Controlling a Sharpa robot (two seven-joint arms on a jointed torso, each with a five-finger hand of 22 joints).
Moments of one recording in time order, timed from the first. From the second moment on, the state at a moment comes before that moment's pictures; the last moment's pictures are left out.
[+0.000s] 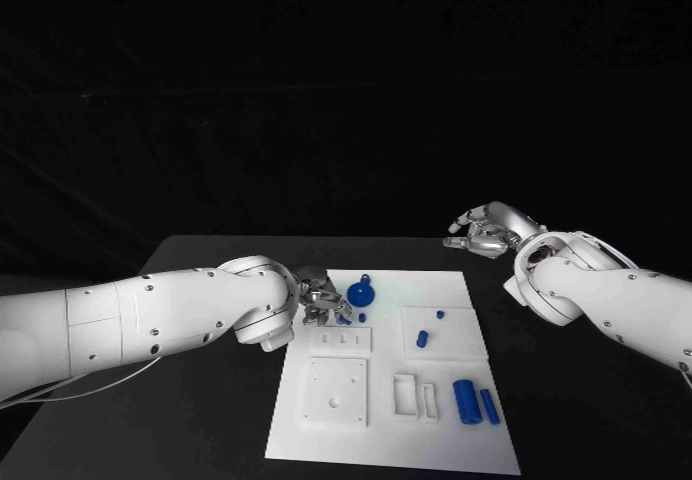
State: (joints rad) left arm 1.42 -0.73 -0.24 1.49 -0.88 -0.14 -0.44; left_hand 0.87 0.05 0.46 -0.29 0.45 1.10 0.08 0.38 0.61 1.45 -0.09 0.86 0.54 1.22 -0.16 1.31 0.74 0.06 0.92 -0.13 1.13 1.23; right arm 1.32 -0.69 -0.03 1.23 -1.16 -0.45 -0.13; right_hand 0.94 -0.18 0.54 -0.15 0.32 0.85 0.13 0.27 0.45 1.05 0.04 1.09 1.02 1.27 -0.08 1.20 0.95 0.18 1.20 -0.07 1.05 1.30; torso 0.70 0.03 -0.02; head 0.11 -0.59
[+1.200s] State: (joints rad) left arm 1.34 -0.72 -0.24 1.49 -1.00 -0.22 -0.45; left_hand 0.84 0.06 0.46 -0.28 0.49 1.10 0.08 0.41 0.68 1.46 -0.10 0.95 0.56 1.22 -0.16 1.37 0.72 0.06 0.95 -0.14 1.17 1.25; right arm 1.32 -0.69 -0.03 1.24 -1.16 -0.45 -0.15; right_hand 0.95 -0.18 0.55 -0.14 0.35 0.85 0.14 0.27 0.45 1.05 0.04 1.09 1.01 1.27 -0.08 1.20 0.94 0.18 1.20 -0.07 1.05 1.30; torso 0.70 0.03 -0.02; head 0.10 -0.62
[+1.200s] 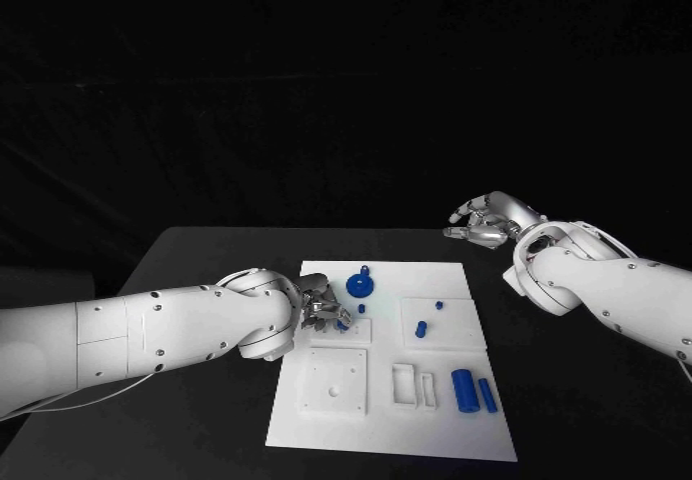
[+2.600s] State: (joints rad) left arm 1.32 -0.73 -0.24 1.49 -1.06 -0.20 -0.45; left_hand 0.83 0.07 0.47 -0.28 0.50 1.10 0.08 0.42 0.73 1.46 -0.10 0.96 0.56 1.22 -0.16 1.38 0.71 0.06 0.95 -0.14 1.17 1.25; right arm 1.32 -0.69 -0.03 1.24 -1.16 -0.45 -0.15; right_hand 0.95 -0.18 0.55 -0.14 0.35 0.85 0.14 0.27 0.45 1.05 0.04 1.09 1.01 1.27 -0.08 1.20 0.94 0.18 1.20 -0.07 1.05 1.30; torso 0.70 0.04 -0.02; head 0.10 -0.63
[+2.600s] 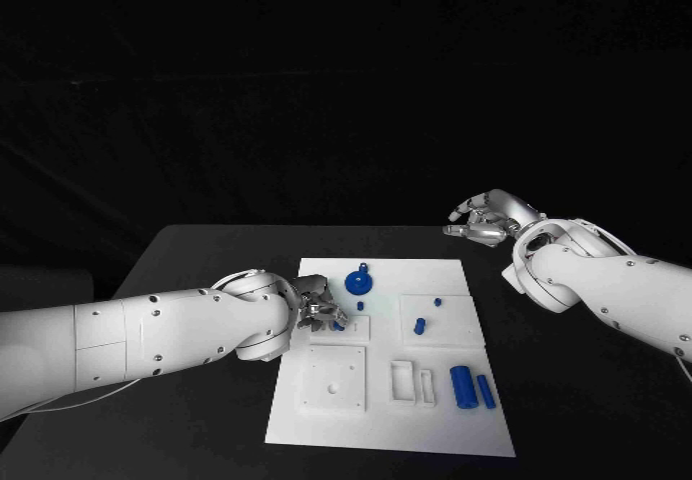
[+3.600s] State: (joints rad) left arm 1.32 -0.71 -0.24 1.48 -1.06 -0.17 -0.45; left_hand 0.78 0.08 0.47 -0.24 0.34 1.17 0.04 0.43 0.74 1.45 -0.09 0.98 0.55 1.24 -0.18 1.40 0.68 0.08 0.95 -0.14 1.17 1.26; right arm 1.32 -0.68 -0.03 1.23 -1.16 -0.45 -0.16; right_hand 0.95 -0.18 0.55 -0.13 0.35 0.84 0.14 0.27 0.45 1.05 0.04 1.09 1.01 1.27 -0.08 1.20 0.94 0.18 1.20 -0.07 1.05 1.30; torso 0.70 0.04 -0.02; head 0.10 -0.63
